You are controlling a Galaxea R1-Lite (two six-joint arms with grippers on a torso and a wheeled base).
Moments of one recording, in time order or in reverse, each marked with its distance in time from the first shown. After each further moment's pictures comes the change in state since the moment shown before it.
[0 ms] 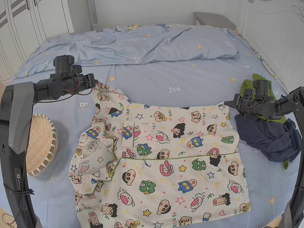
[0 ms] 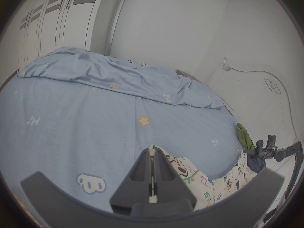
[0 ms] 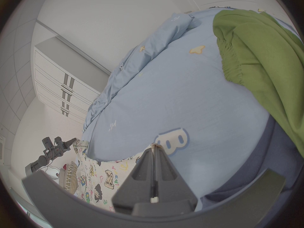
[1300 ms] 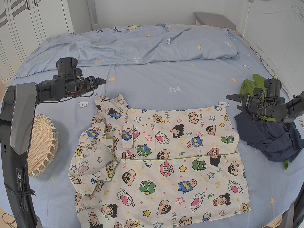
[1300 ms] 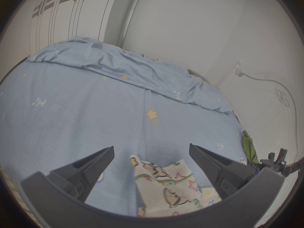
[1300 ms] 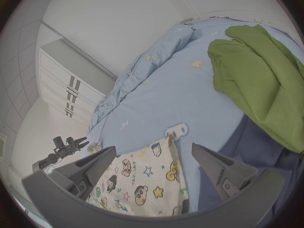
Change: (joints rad) left arm -0.020 0.013 0.000 0.039 0.086 -0.103; right arm -0.027 -0.184 0.245 -0.100 0.033 0.002
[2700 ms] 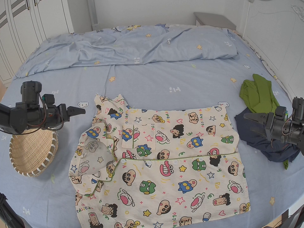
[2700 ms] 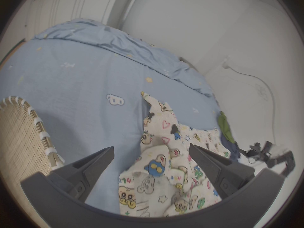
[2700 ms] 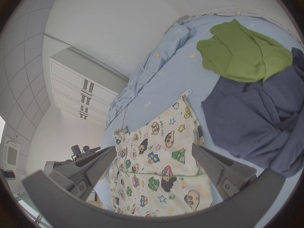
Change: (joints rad) left arm 0.134 -0.523 0.954 -0.264 -0.282 0.050; right arm -0.031 -0.458 0.653 -0.212 0.124 0.100
